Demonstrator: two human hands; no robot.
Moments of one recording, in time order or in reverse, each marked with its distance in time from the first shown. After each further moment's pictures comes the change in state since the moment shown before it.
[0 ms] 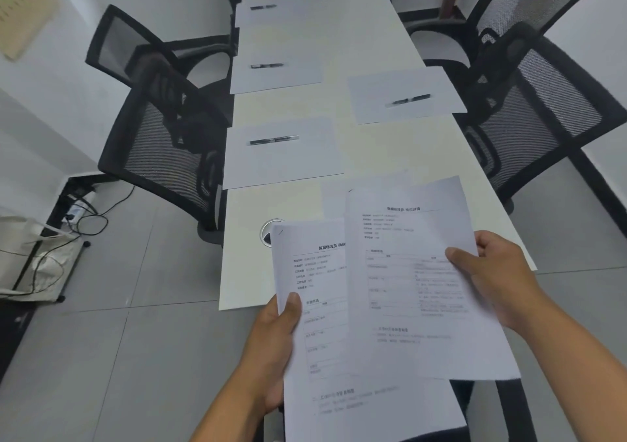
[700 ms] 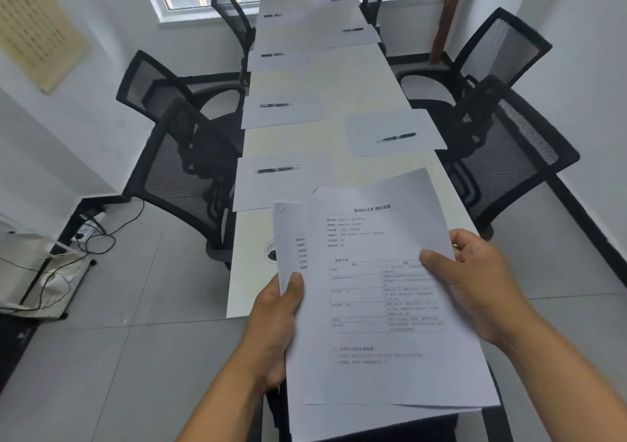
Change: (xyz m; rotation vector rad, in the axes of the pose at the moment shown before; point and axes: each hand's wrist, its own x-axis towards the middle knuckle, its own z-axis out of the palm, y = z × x) left_hand -0.051 0.043 0.033 0.107 -0.072 0.210; right_hand -0.086 -0.078 -0.010 0.167 -0.143 -0.116
